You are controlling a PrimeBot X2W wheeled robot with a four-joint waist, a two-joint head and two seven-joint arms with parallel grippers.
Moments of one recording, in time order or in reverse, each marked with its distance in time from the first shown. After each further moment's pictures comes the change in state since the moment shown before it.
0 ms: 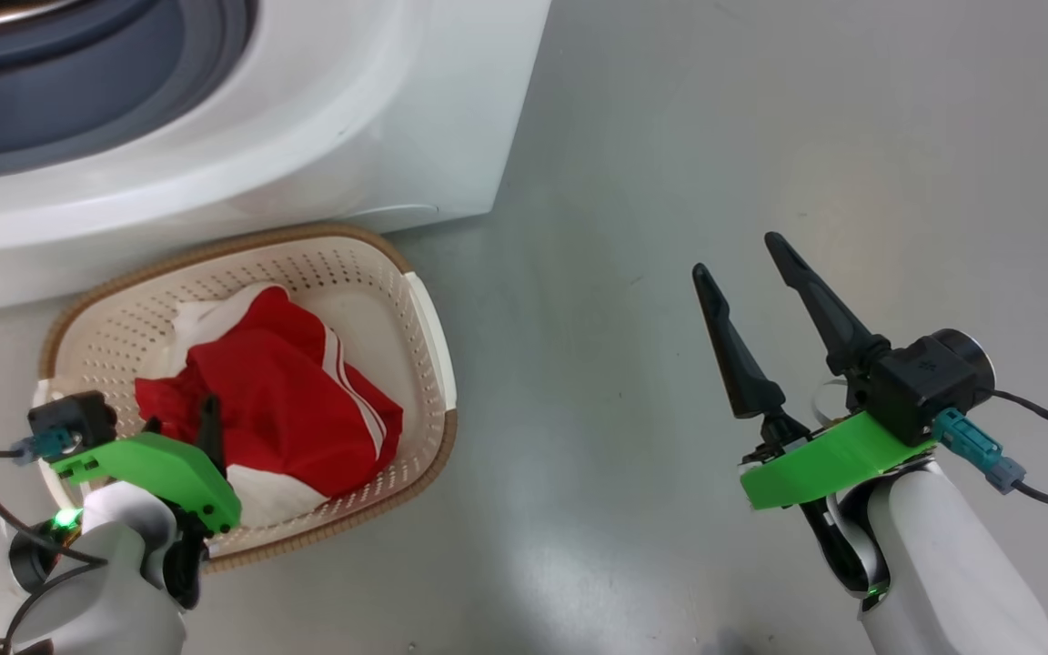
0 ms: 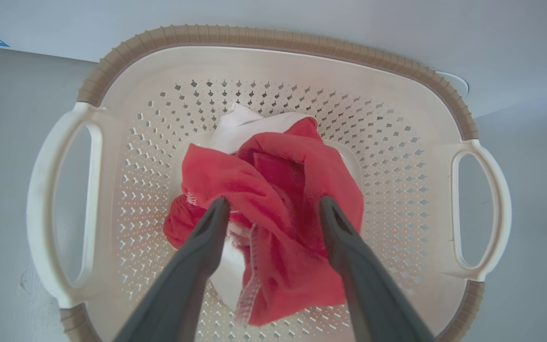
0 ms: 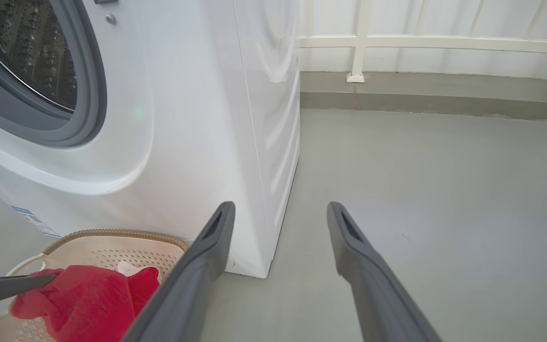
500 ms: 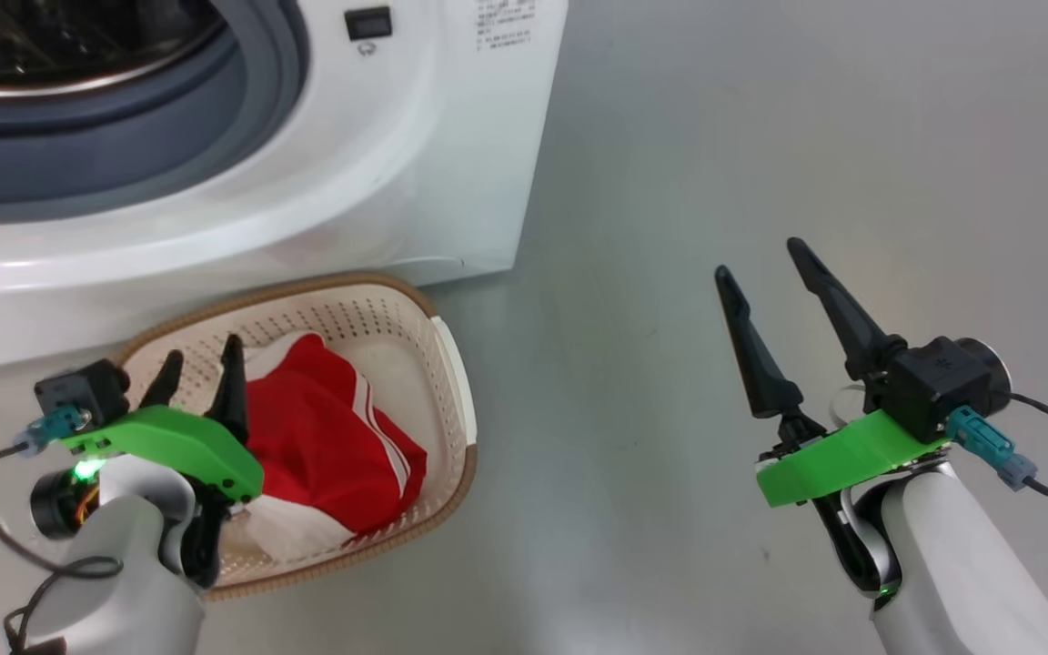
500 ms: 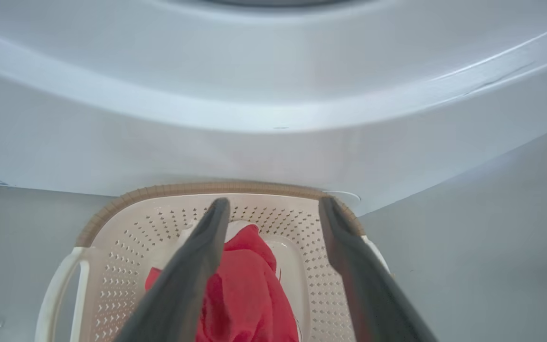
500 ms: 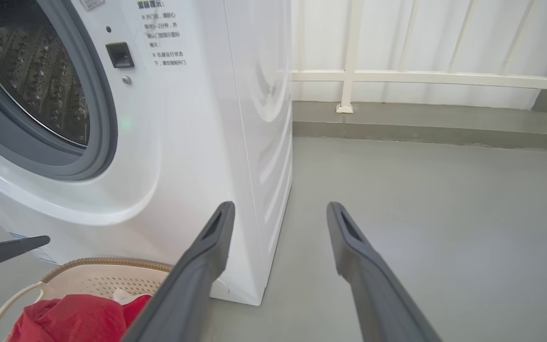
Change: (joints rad) left arm 0.033 -0.007 0.004 -0.167 0.019 -0.025 -0.071; right arm 0.004 0.000 -0.031 0.031 -0.001 0.000 0.000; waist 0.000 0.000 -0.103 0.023
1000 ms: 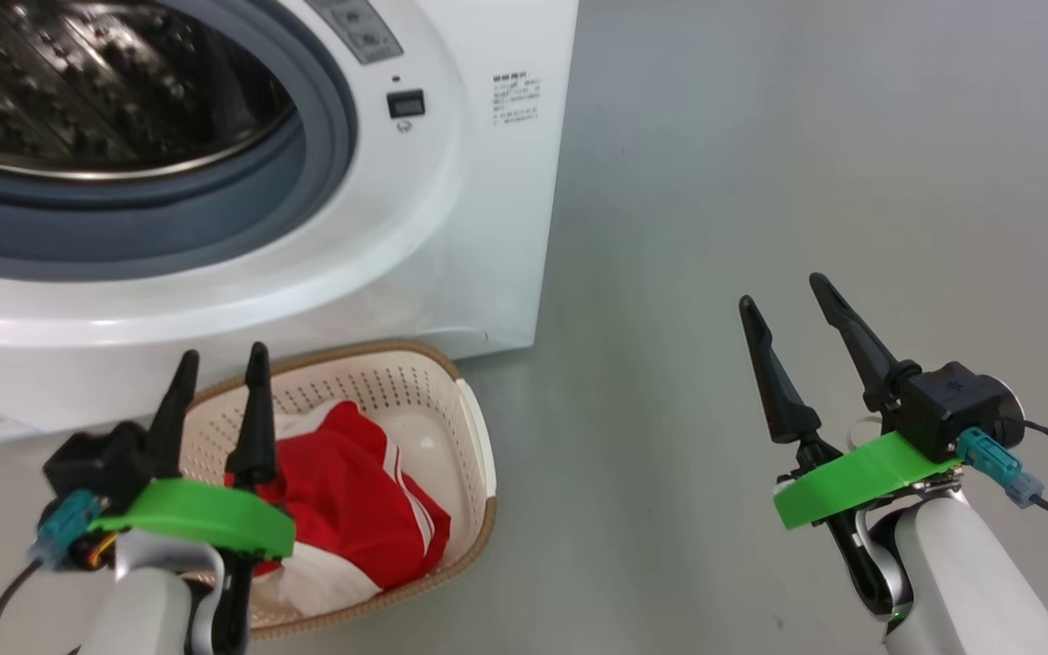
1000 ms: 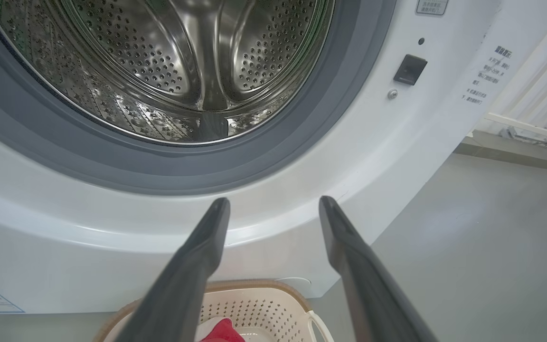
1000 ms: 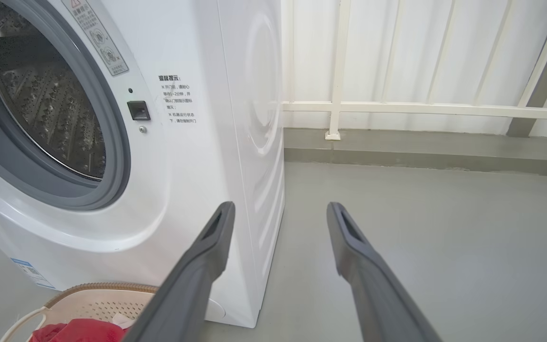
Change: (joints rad) left arm 0.328 -0.029 0.103 -0.610 0.183 0.070 0.000; right arm 0.047 0.000 -0.050 0.039 -0.001 0.000 0.000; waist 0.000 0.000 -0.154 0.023
